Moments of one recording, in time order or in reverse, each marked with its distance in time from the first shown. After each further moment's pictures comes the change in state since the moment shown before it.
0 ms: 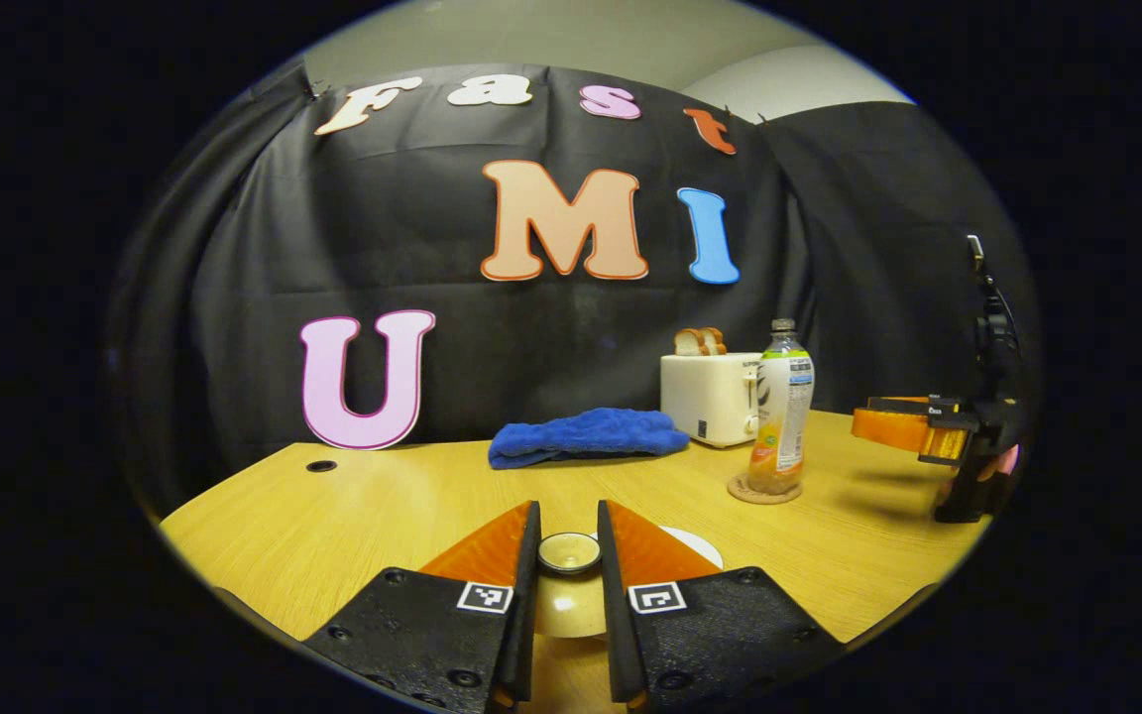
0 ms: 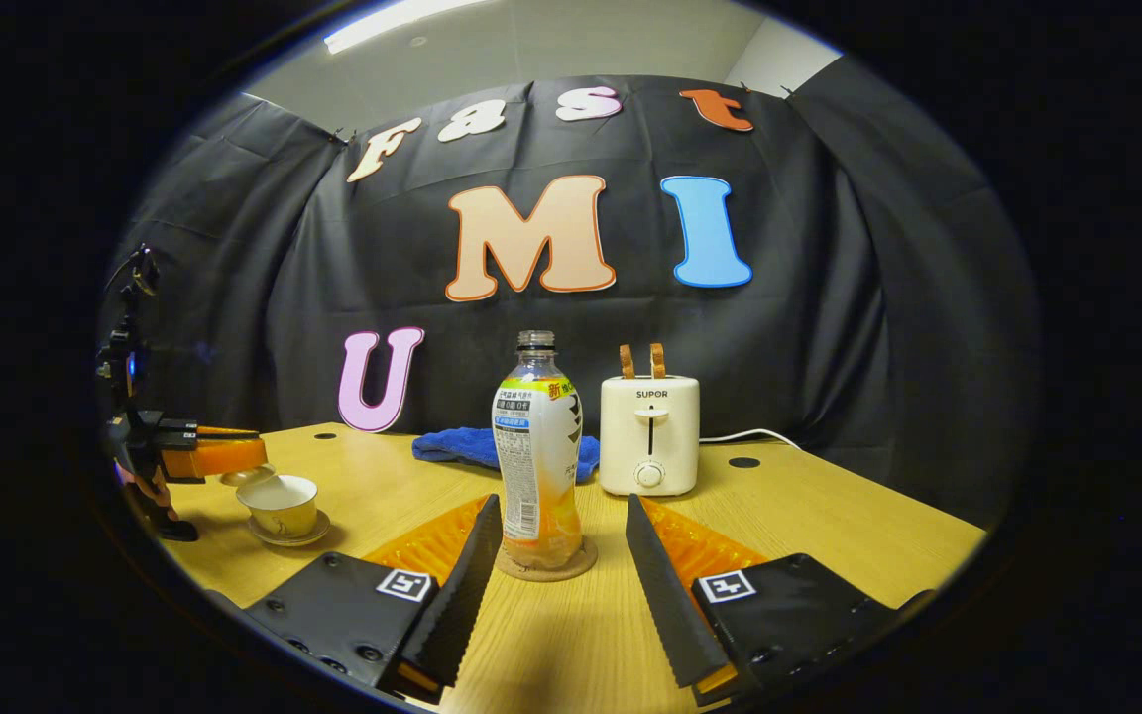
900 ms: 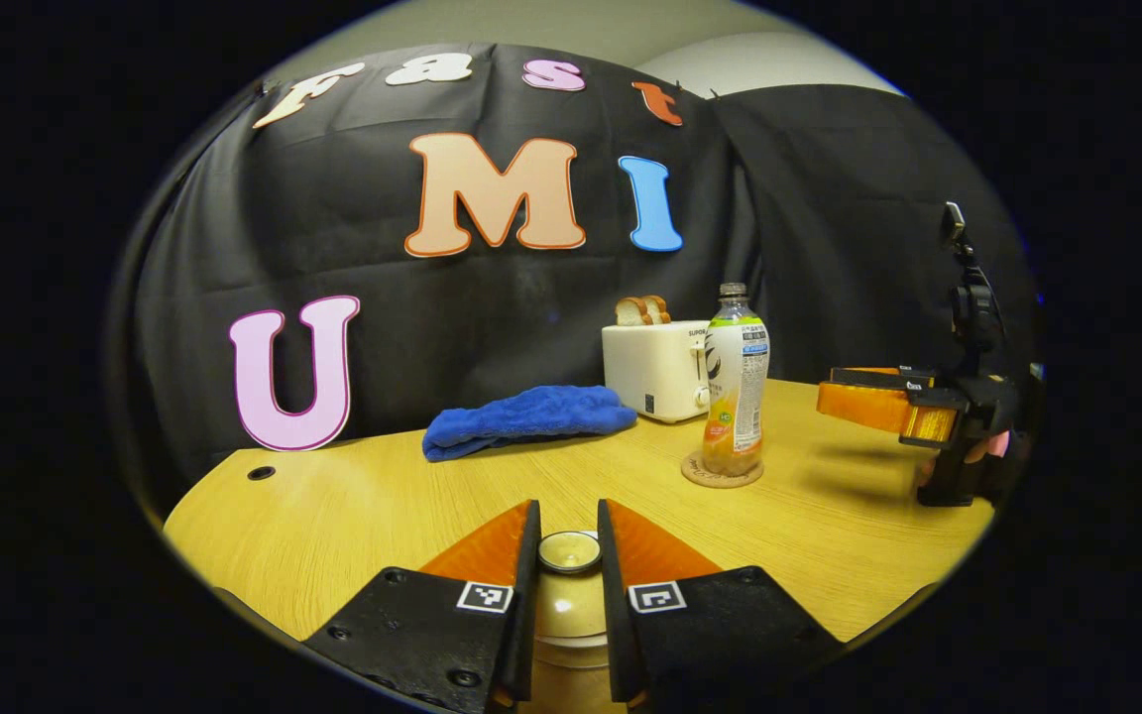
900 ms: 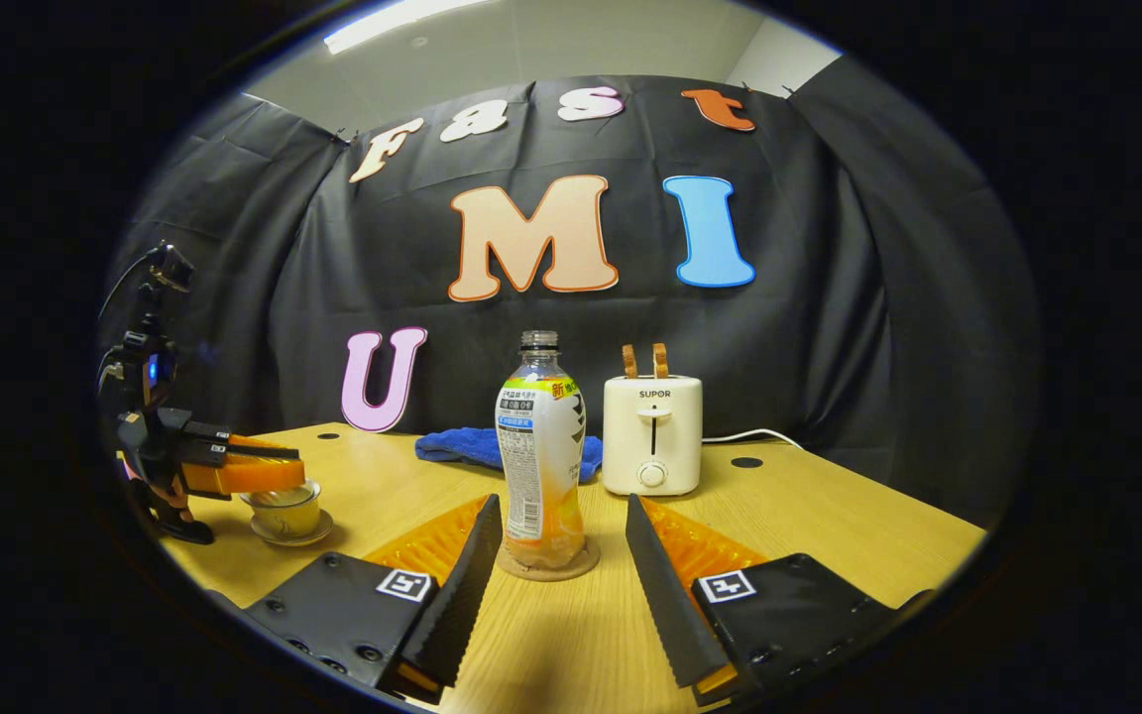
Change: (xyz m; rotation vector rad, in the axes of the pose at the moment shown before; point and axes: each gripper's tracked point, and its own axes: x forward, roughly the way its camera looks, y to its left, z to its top) left arm 0.026 -0.031 -0.010 0.048 0.088 -0.134; right arm -0.002 0.003 0.000 0.001 0.000 0.016
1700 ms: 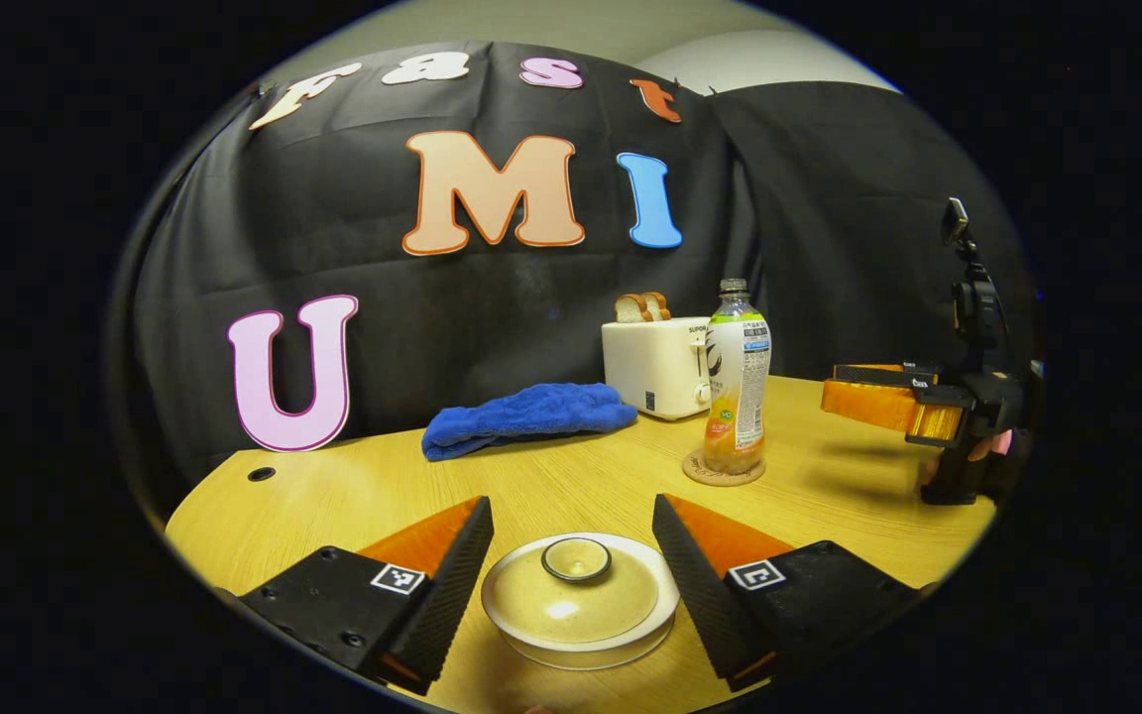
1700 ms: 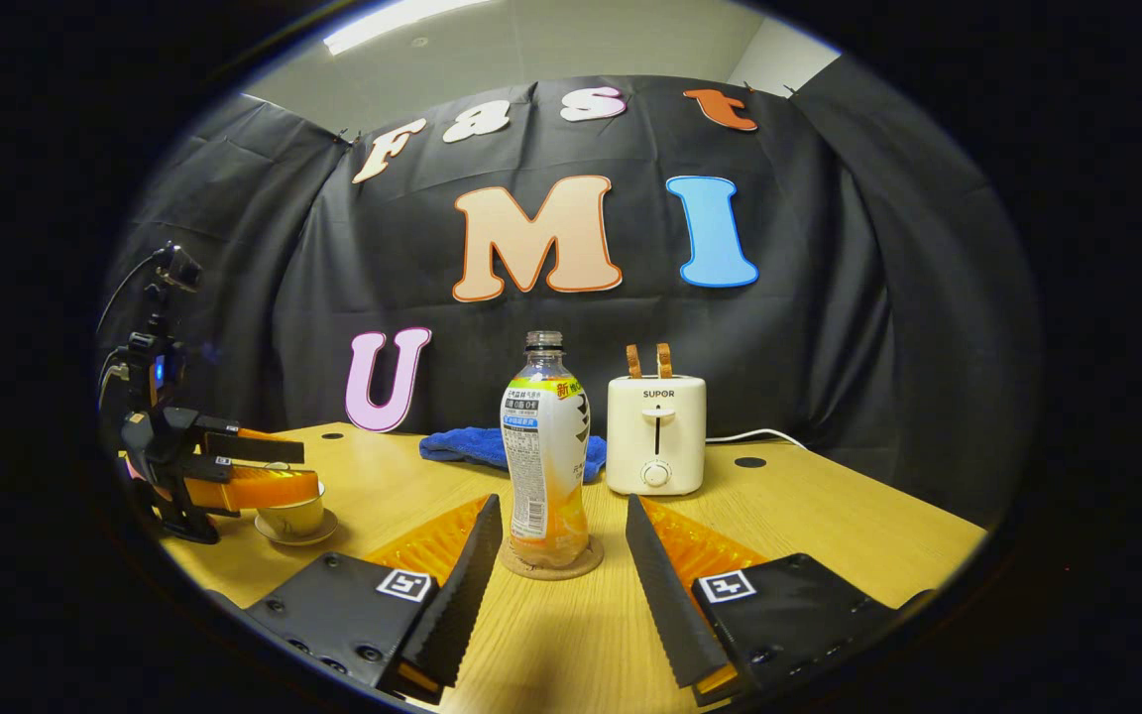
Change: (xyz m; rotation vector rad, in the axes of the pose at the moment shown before) left arm -0.001 0.006 0.003 -0.001 -0.007 0.015; right arm -0.001 0.001 0.000 0.001 0.001 0.003
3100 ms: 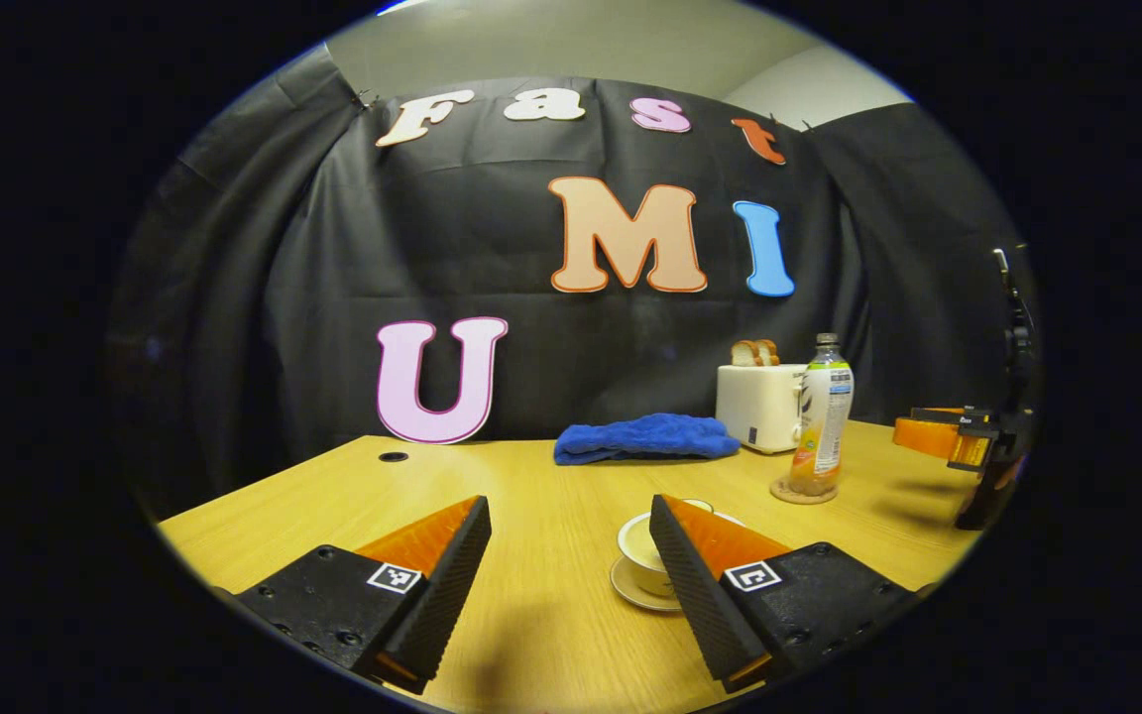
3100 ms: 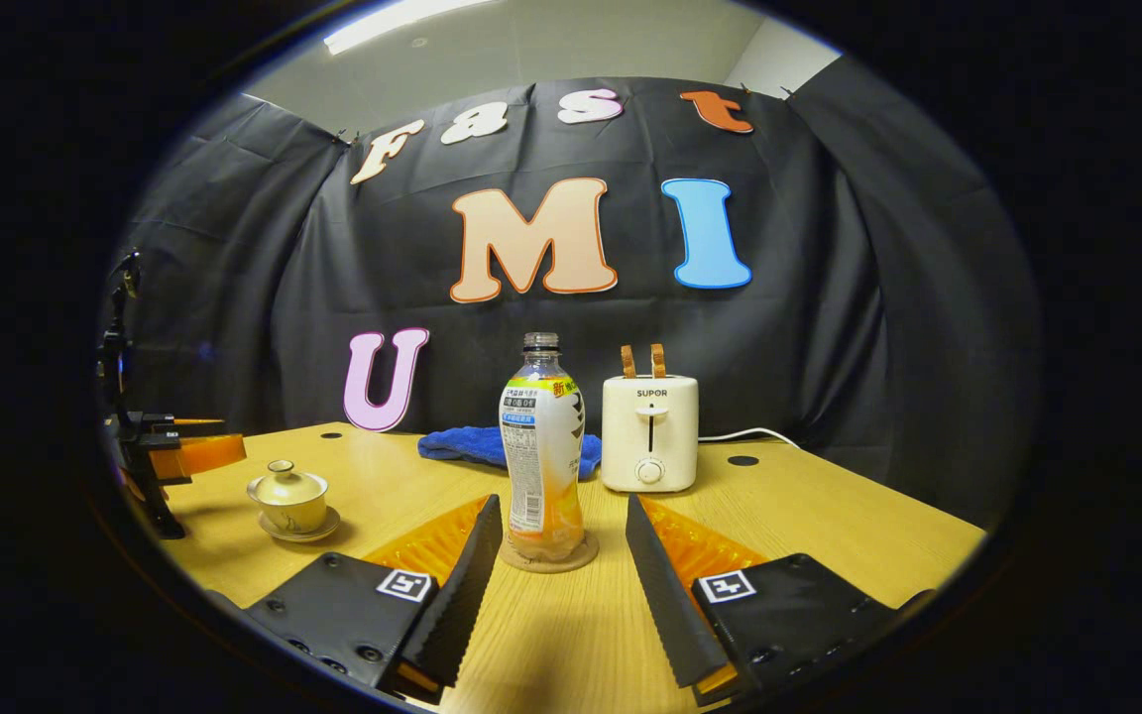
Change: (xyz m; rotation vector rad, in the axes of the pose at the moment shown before) left arm -0.090 0.067 0.001 -0.087 -0.107 0.409; right arm -0.012 -0.003 0.001 0.000 -0.002 -0.010
